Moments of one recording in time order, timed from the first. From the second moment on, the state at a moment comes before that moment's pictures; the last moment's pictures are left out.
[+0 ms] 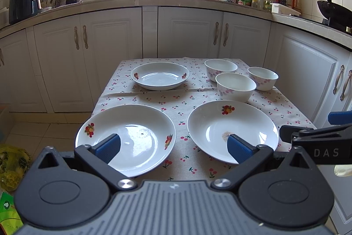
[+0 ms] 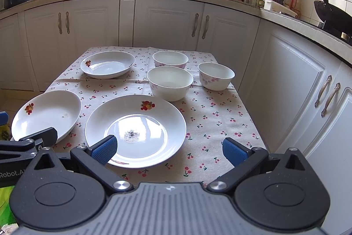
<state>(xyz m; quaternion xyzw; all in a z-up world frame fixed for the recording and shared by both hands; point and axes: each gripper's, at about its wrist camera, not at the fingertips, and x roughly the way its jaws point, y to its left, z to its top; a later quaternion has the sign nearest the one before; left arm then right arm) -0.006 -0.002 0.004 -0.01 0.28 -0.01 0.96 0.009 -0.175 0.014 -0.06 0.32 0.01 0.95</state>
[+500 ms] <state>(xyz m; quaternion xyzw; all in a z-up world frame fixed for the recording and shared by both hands) -0.004 -0.003 0.004 -0.01 0.28 -0.02 0.96 0.009 -0.174 0.013 -0.07 0.32 0.00 0.95</state>
